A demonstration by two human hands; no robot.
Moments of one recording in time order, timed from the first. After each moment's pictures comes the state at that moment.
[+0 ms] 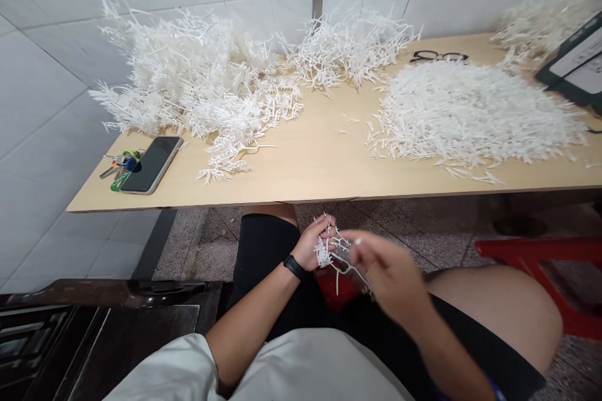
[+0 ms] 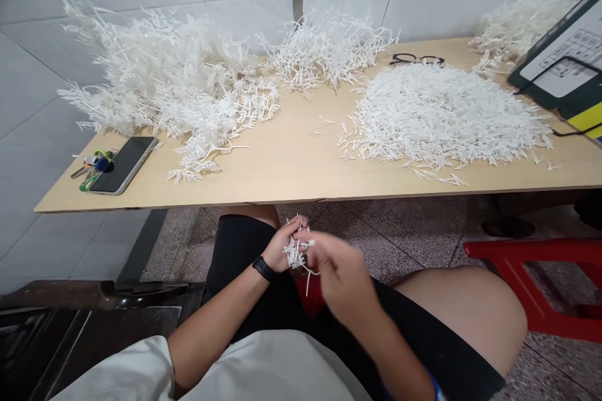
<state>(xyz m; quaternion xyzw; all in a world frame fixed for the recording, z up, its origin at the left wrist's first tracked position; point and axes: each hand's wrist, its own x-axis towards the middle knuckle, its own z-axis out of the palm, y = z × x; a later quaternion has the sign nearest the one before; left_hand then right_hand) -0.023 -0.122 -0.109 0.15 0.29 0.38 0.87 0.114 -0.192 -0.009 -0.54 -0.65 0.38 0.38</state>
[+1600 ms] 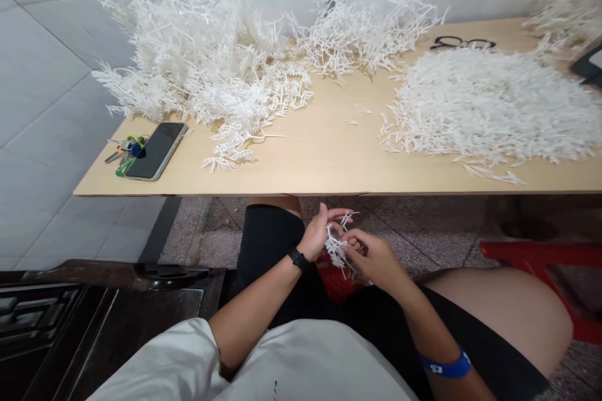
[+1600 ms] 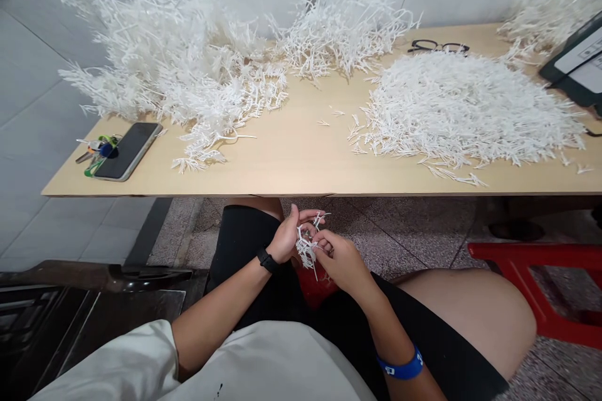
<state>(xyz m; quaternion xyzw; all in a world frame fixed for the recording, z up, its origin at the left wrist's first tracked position) -0.018 -0.123 -0.113 0.35 0.42 0.38 0.74 0.127 -0.170 -0.082 -0.56 -0.63 0.47 0.26</state>
